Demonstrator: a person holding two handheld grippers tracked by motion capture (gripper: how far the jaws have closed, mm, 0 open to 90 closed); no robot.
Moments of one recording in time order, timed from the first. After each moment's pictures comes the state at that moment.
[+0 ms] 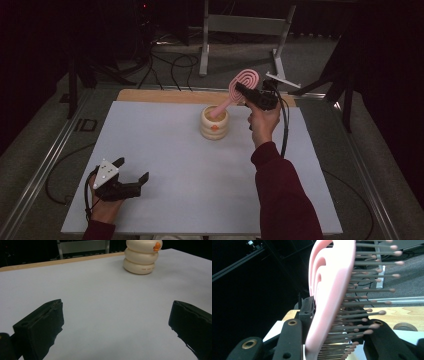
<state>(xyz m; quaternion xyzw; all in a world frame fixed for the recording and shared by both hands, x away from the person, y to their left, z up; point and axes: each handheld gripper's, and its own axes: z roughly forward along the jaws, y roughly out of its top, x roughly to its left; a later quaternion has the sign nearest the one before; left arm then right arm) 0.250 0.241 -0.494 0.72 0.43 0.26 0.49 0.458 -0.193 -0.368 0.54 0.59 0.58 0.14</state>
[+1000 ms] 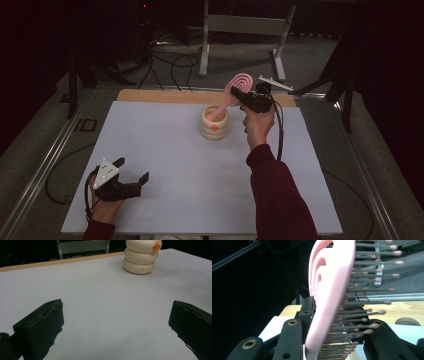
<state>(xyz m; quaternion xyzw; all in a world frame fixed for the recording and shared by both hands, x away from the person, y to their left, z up) 0.250 0.241 -0.494 0.72 0.43 0.26 0.48 0.459 -0.180 -0.381 0.54 0.60 0.57 0.14</state>
